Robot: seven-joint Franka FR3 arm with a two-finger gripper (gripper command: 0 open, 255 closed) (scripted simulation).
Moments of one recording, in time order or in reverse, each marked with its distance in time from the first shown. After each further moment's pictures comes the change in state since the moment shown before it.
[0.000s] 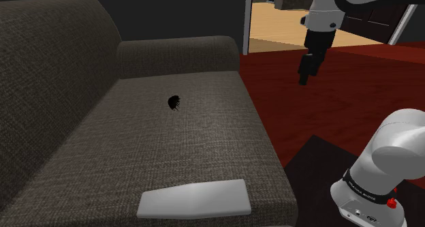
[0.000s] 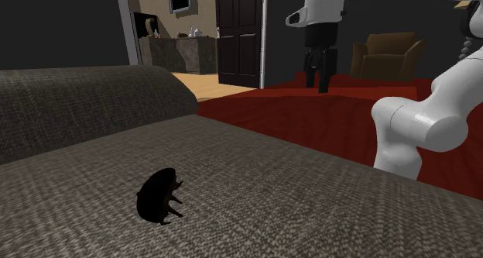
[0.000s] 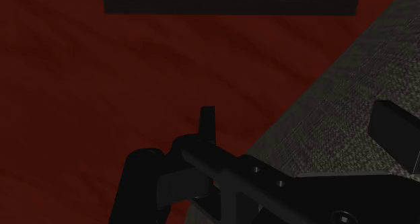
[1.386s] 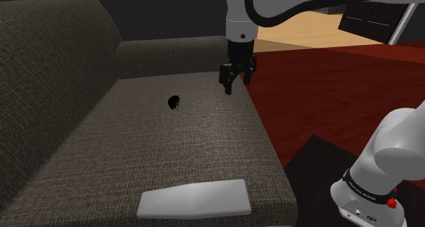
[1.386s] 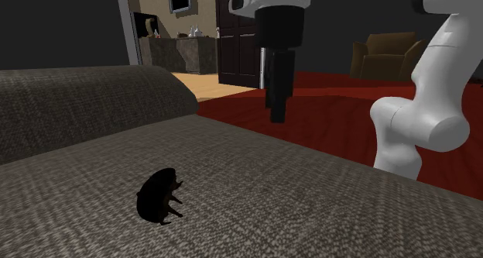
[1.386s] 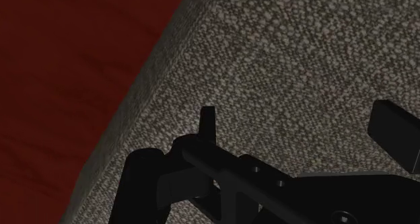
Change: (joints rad) arm 0.059 0.532 0.331 0.387 0.105 0.208 0.412
